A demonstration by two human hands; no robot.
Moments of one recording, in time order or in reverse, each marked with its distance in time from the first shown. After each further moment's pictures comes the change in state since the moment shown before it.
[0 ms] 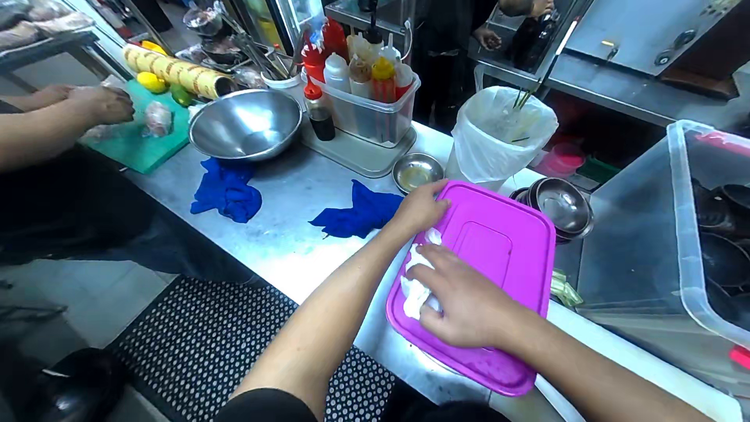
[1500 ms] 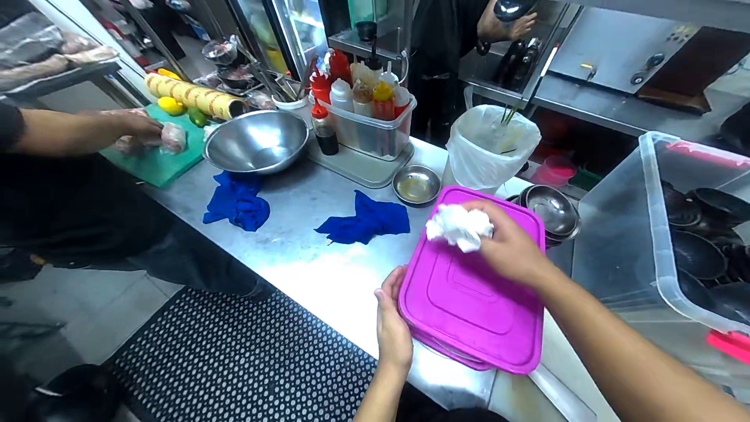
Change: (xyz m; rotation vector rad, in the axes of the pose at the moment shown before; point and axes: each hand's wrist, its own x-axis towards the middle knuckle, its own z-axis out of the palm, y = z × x) left_hand -0.206 -0.030 0.107 -0.984 0.606 -0.007; right_hand -0.013 0.049 -0.050 0.656 0.451 0.161
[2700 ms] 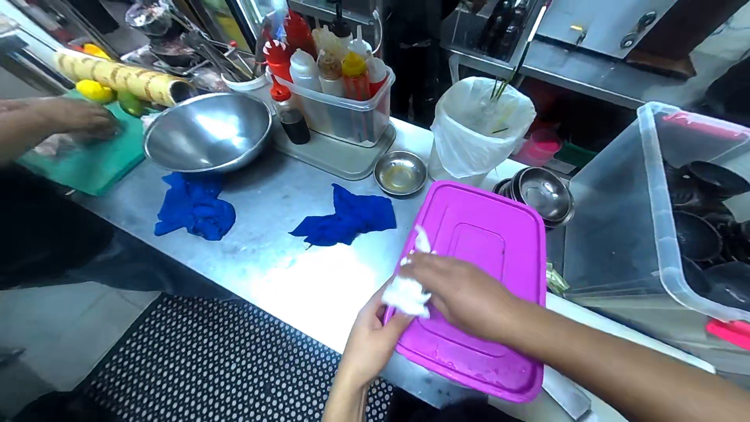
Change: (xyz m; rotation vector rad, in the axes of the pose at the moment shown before) left_hand 0.027 0.029 -0.028 0.140 -0.349 -0.243; right_hand -0.020 -0.001 0.050 -0.521 -0.340 -0.253
